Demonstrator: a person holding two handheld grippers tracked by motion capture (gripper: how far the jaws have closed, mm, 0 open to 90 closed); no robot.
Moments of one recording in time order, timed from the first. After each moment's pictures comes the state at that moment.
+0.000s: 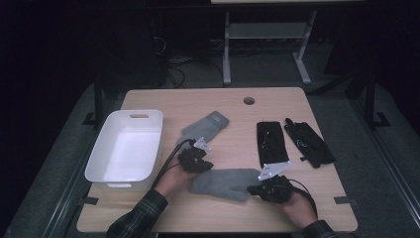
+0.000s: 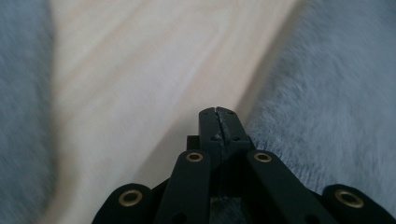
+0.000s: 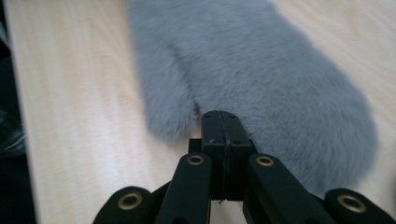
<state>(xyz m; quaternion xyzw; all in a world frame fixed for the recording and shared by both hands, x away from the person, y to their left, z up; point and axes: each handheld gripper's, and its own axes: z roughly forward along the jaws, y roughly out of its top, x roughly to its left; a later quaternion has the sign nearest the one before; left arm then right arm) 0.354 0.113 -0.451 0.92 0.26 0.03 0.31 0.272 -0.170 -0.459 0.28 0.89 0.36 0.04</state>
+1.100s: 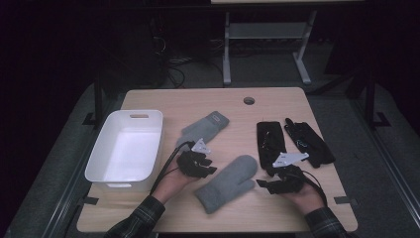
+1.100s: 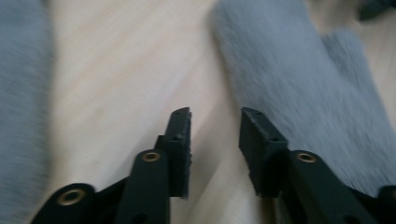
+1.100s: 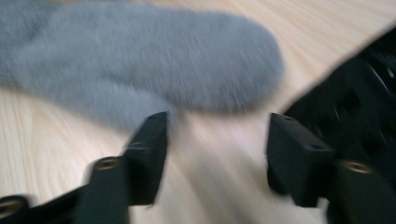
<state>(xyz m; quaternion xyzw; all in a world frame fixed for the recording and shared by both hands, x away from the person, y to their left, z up) 0.345 0.111 -0.436 0.90 0.26 0.07 0.35 0.290 -0.209 -0.457 0.34 0.86 0.37 0.09</state>
